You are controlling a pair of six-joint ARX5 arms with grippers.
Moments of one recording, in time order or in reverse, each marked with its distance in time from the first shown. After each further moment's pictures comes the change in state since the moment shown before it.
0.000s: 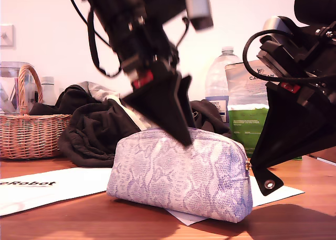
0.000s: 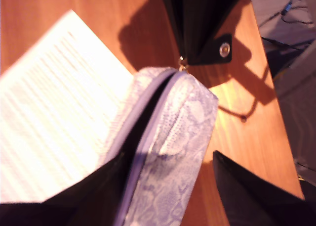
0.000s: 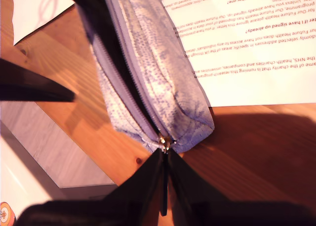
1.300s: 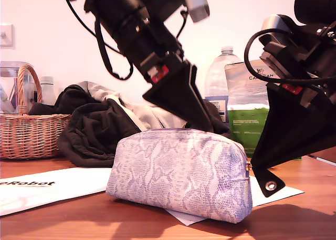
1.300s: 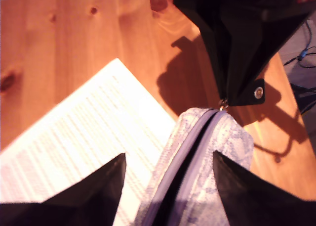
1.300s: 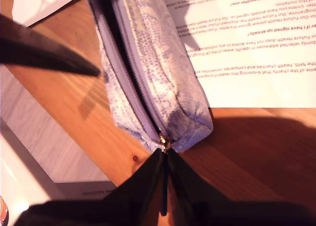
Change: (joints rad) left arm 0.047 0.054 0.000 0.132 0.138 -0.045; right arm 0.000 0.000 0.000 -0.005 0.000 -0.047
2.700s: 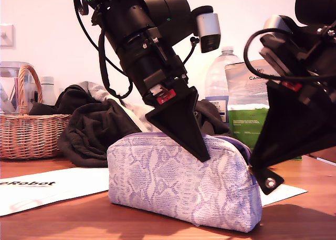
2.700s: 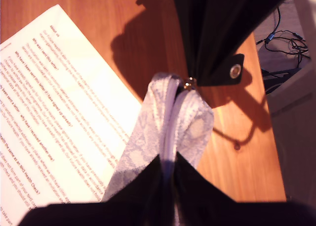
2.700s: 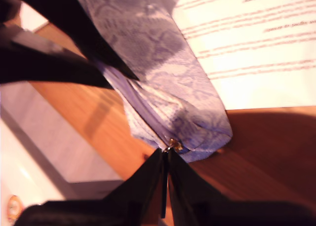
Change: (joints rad) left arm -0.049 0.043 0.000 -0.089 -0.067 -0.074; right arm -0.005 0.000 0.000 0.006 -0.056 0.059
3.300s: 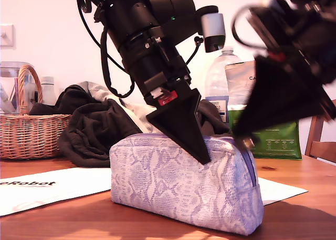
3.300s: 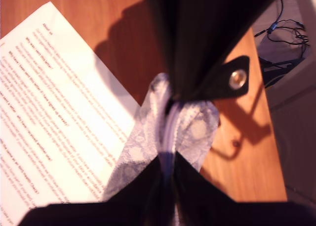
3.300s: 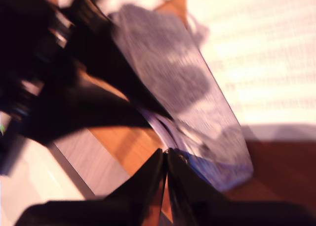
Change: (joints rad) left arm -0.022 0.000 0.003 -0.005 -0.029 0.012; right arm -0.003 0.000 0.095 -0.024 -0.042 0.024
